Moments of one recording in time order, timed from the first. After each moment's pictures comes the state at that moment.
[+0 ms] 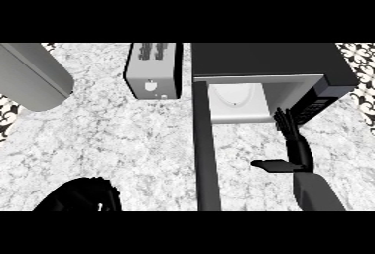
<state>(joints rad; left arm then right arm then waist) 0.23 0.00 -0.14 -2.14 0.16 -0.54 0.16 -0.41 -0.14 -0.27 -0.48 0.12 0.09 -0.96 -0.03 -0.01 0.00</state>
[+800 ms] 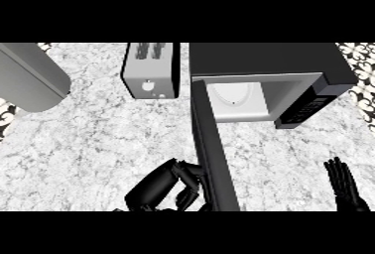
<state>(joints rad) -0.06 0.00 -0.52 -1.69 -0.14 -0.28 -0.01 0.17 -0.21 -0.22 -1.10 0.01 0.24 -0.91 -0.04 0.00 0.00</state>
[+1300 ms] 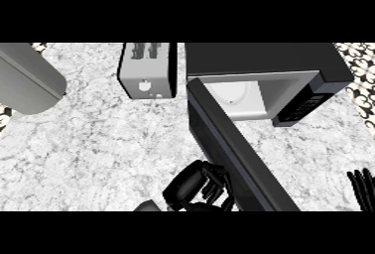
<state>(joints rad) -0.25 0.00 -0.74 -1.26 -0.12 0.10 -0.26 0.36 -0.27 -0.19 -1.42 -0.09 0.32 -0.84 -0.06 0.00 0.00</state>
